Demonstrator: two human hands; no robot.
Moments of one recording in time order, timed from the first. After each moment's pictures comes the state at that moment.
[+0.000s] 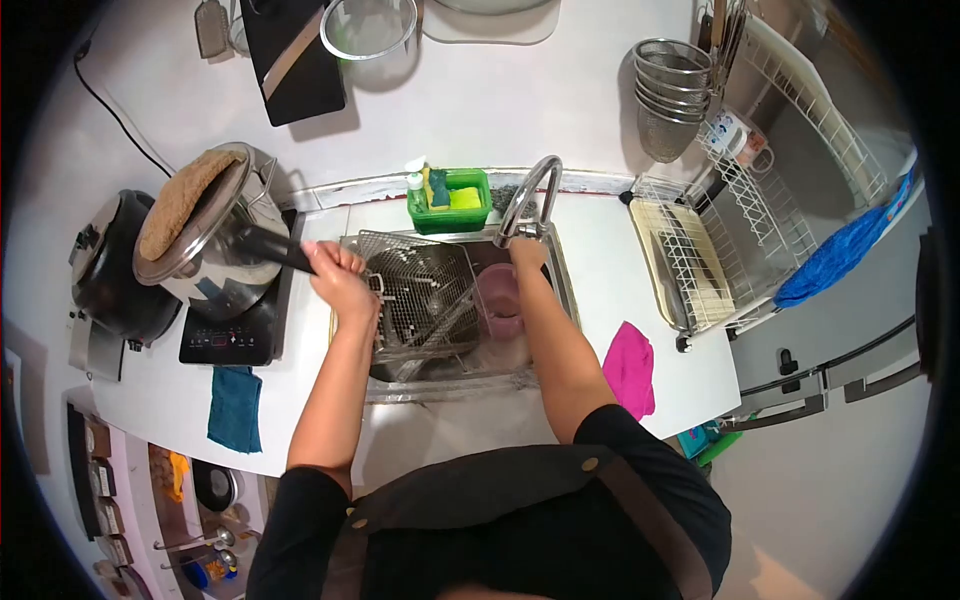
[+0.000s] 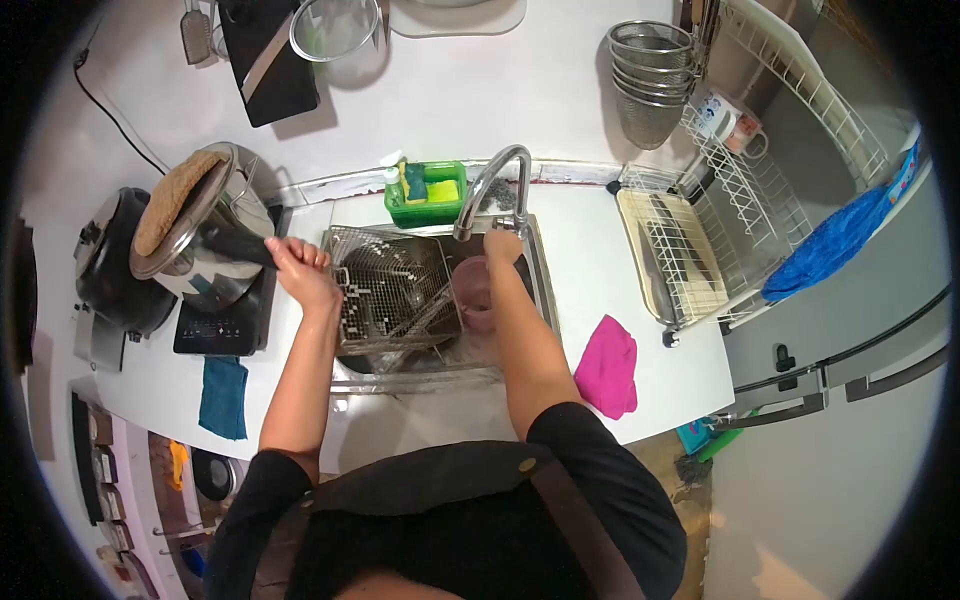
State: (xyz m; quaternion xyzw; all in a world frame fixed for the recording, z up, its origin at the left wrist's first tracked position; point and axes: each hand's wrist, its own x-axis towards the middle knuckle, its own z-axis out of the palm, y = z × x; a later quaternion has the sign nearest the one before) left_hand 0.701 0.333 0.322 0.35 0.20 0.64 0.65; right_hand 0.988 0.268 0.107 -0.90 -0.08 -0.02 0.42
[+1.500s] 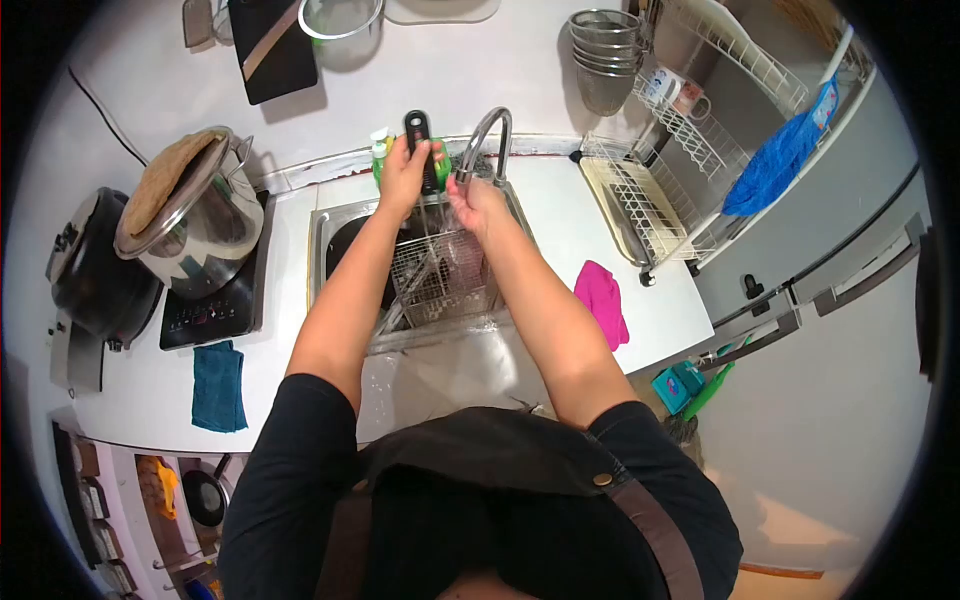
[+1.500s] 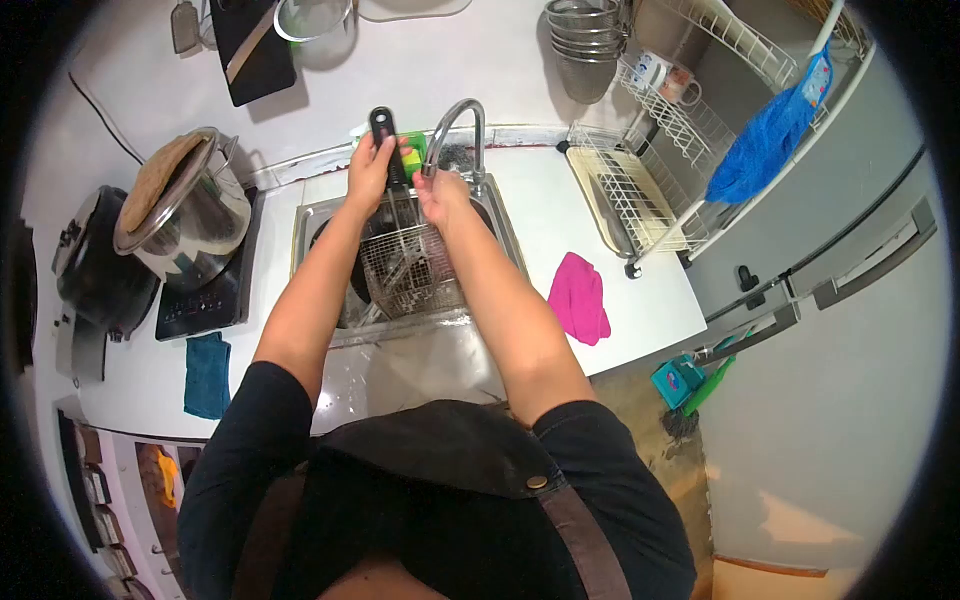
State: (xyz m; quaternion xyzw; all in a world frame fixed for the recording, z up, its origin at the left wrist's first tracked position) left_hand 0.798 0.318 0.310 0.60 0.02 0.37 0.71; right_hand 0.873 0.225 0.279 -0.34 0.01 0.36 0.87
